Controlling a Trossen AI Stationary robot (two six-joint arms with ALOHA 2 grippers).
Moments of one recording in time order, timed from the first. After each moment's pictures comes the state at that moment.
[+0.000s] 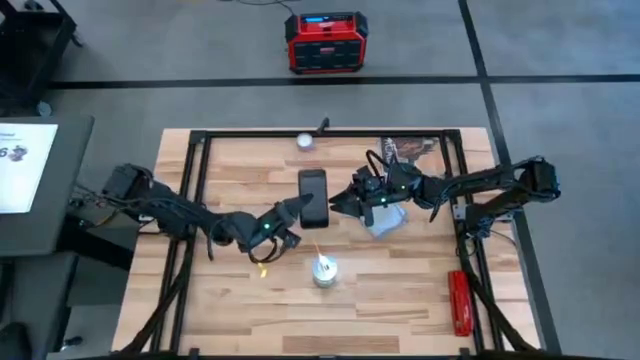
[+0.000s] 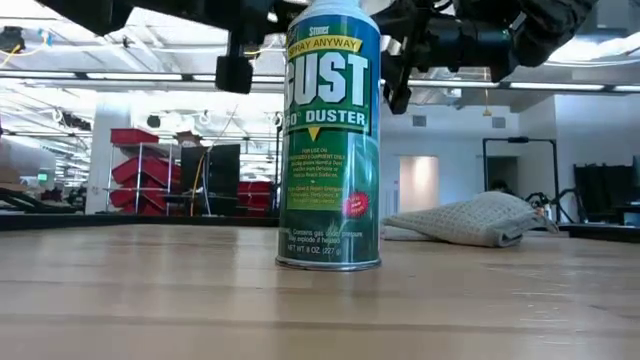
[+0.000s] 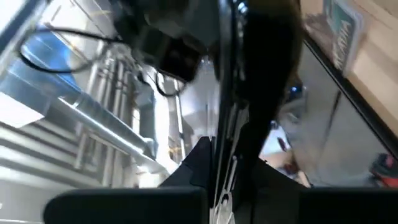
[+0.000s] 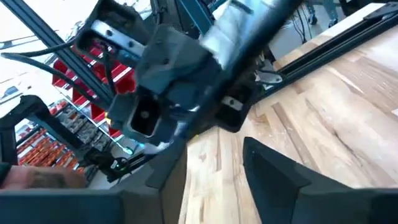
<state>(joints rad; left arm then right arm) -0.31 1.53 0.70 1.02 -0.89 2.07 -0.14 1.43 0.69 0.70 -0.28 0.60</state>
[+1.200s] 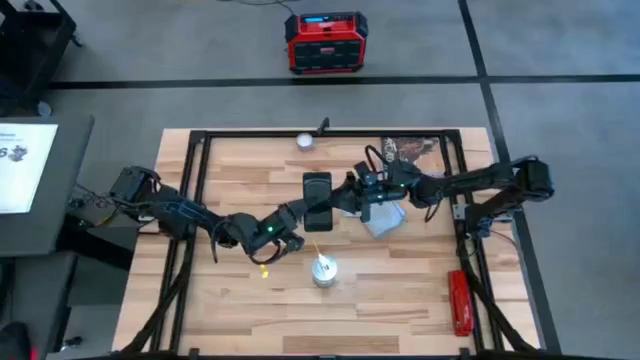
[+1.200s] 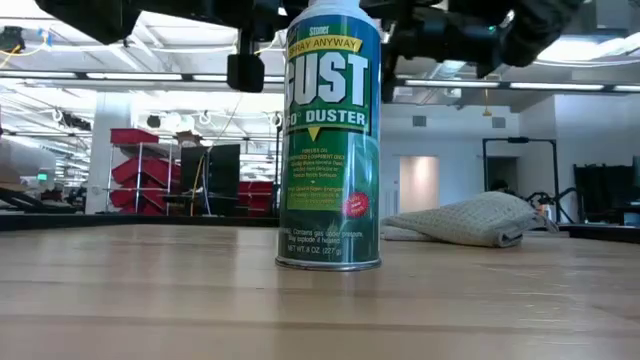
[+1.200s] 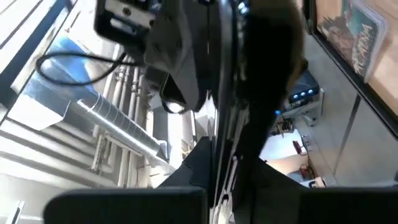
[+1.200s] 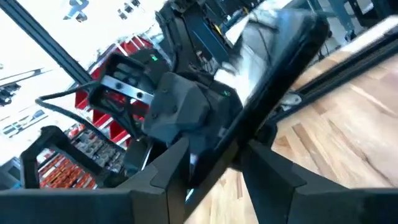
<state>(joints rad) -0.30 1.57 0.71 1.11 -0.86 2.12 -0.12 1.52 0.77 0.81 -0.30 0.69</state>
